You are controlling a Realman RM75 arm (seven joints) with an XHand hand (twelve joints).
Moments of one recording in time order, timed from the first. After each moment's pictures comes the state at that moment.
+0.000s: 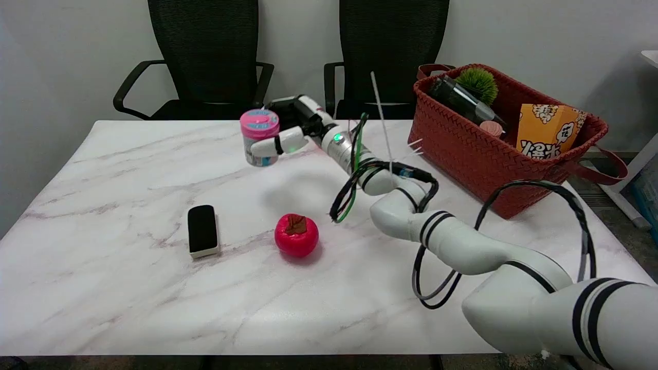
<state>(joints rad) 0.74 -1.48 -1.95 0.61 0.08 0.34 1.50</state>
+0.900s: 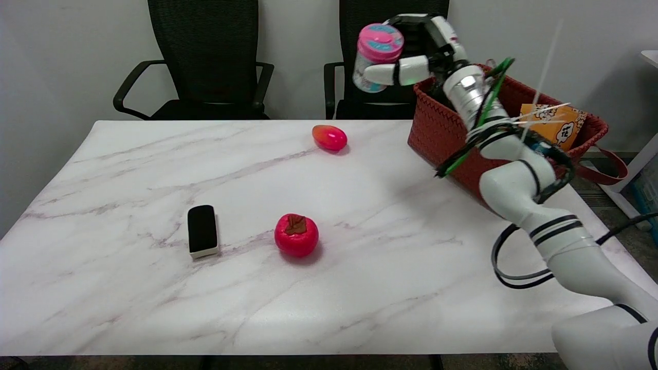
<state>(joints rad) 0.43 -1.14 -1.56 1.33 0.08 0.15 1.49</state>
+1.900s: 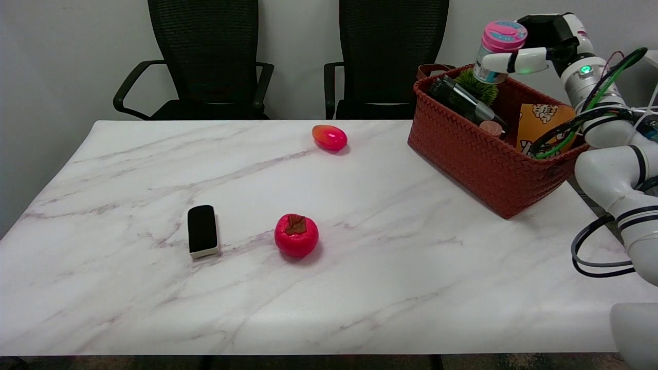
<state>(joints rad) 0.36 -0.92 -1.24 1.26 0.07 -0.01 1.48</state>
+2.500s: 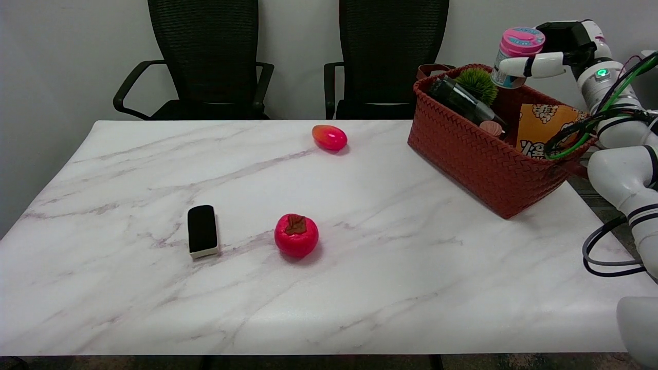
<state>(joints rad) 0.37 -0.89 -1.20 1.18 0.06 -0.01 1.47</state>
